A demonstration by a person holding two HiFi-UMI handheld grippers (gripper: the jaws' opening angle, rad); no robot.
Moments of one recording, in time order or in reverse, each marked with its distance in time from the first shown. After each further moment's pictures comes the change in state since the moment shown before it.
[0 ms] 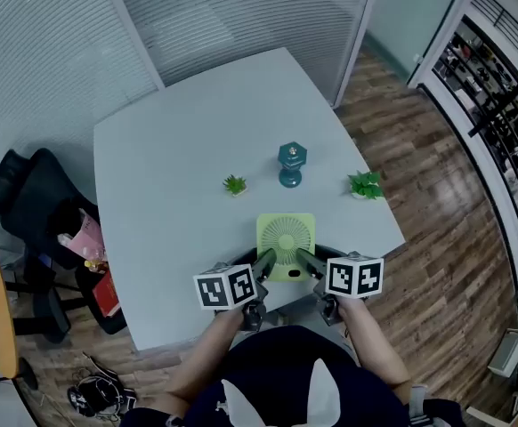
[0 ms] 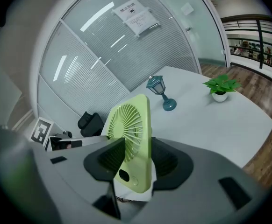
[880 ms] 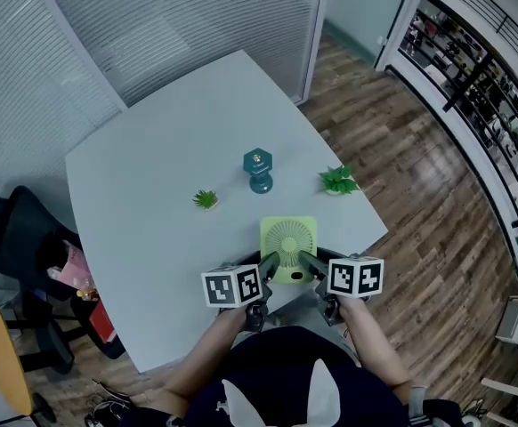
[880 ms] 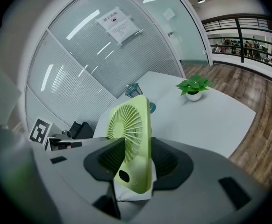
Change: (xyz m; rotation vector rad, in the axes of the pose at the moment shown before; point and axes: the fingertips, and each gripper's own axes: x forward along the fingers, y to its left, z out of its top) left arm 0.057 -0.039 -0.017 0.100 0.163 -0.062; right arm -0.032 -0.059 0.001 0.129 -0.062 -0.101
